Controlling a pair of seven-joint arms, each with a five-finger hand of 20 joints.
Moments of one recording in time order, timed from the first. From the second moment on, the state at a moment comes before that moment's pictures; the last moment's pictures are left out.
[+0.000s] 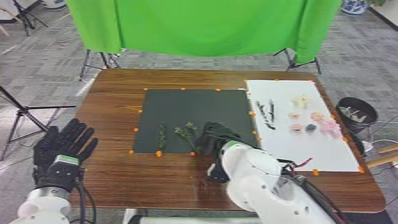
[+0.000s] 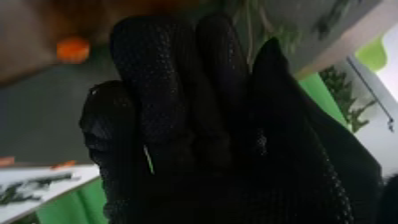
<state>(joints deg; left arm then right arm) 132.6 -45.4 -94.5 -127.5 -6.9 25.2 32.9 -81.6 -67.8 48.7 -114.1 -116.8 -16.6 49.7</state>
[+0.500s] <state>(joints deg) 130.9 -45.2 -93.2 -126.8 -6.6 25.5 33.0 -81.8 -68.7 46.1 -112.6 -120.1 -9.5 49.2</state>
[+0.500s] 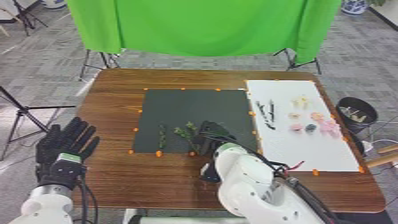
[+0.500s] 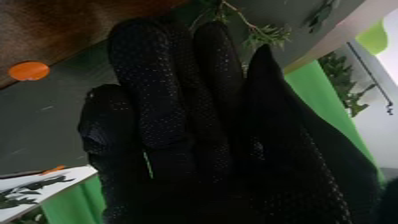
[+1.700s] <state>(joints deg) 130.9 -45.6 -93.4 -126.1 1.2 24.4 30.5 -79.6 -60.4 52.8 -113.3 -130.8 9.9 53.2</state>
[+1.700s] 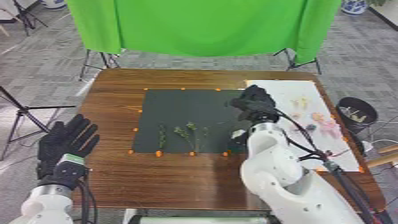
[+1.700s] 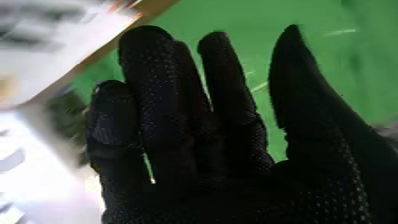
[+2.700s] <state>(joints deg) 127.3 -46.2 -88.9 -126.3 -2.6 27.2 32.1 -73.4 -57.9 56.1 -93.4 -128.8 -4.3 52.7</state>
